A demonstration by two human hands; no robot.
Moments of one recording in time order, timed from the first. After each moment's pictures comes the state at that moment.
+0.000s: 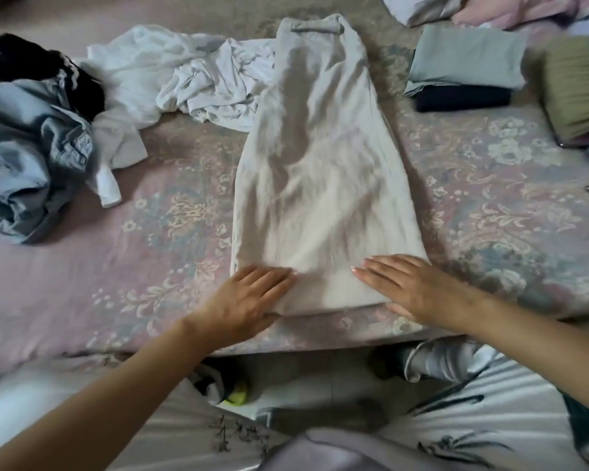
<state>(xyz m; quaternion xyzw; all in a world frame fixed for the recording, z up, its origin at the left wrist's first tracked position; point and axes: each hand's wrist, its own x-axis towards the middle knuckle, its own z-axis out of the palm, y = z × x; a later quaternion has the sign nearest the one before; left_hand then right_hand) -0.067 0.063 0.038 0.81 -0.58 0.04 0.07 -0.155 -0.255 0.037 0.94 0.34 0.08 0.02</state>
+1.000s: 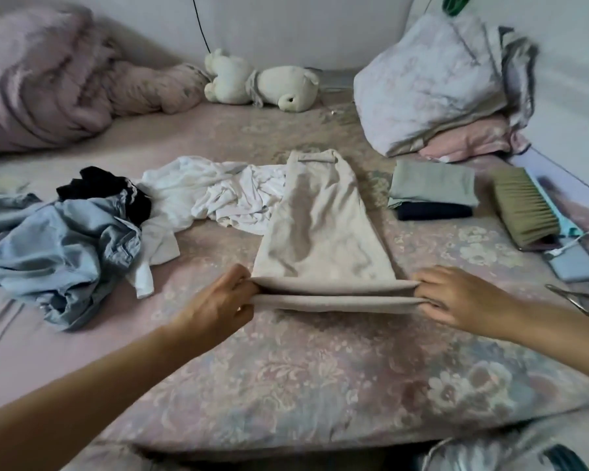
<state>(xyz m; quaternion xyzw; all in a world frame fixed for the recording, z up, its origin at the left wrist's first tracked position) 0.004 0.069 0.145 0.85 -0.47 0.17 0.18 -0.113 -0.313 0.155 0.96 0.26 0.10 -0.04</state>
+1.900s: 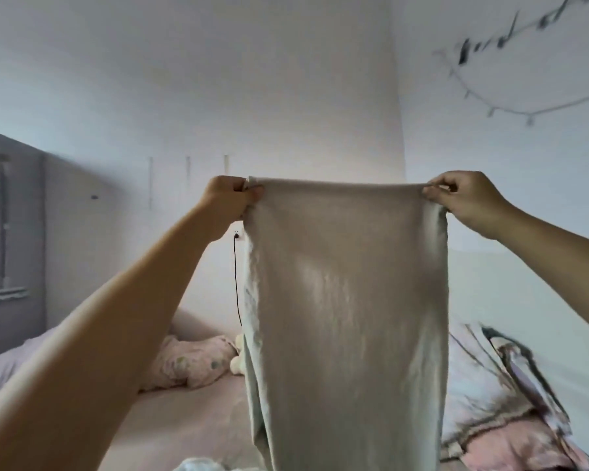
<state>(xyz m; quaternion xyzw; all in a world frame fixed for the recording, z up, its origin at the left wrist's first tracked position) 0.191 -0.029 0.686 0.70 -0.33 0.24 0.59 0.064 -0.371 0.662 0.80 0.07 0.51 -0.32</state>
